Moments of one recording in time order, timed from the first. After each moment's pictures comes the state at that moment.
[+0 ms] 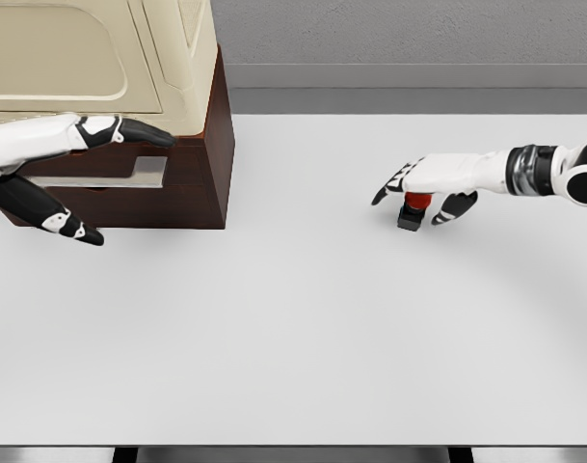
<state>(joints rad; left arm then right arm) -0.76 1.20 -0.76 -1.77 0.60 -0.55 -0.61 -0.93 -0.74 0.98 -1.22 0.26 -0.55 0.61</state>
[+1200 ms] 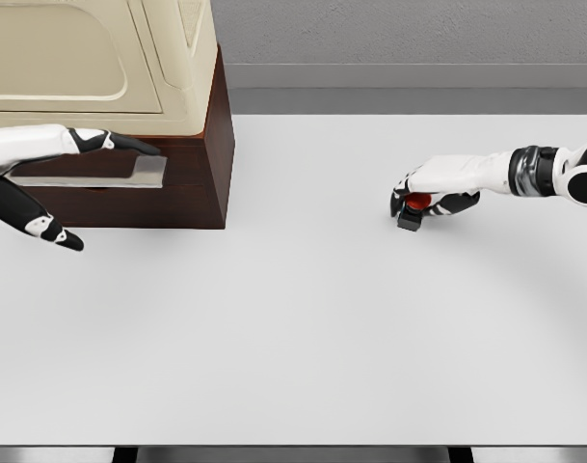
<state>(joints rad) -0.97 1.30 -1.01 -1.77 0.63 -0.43 -0.61 -0.93 -0.73 0.99 -1.18 0.26 -0.55 0.61</state>
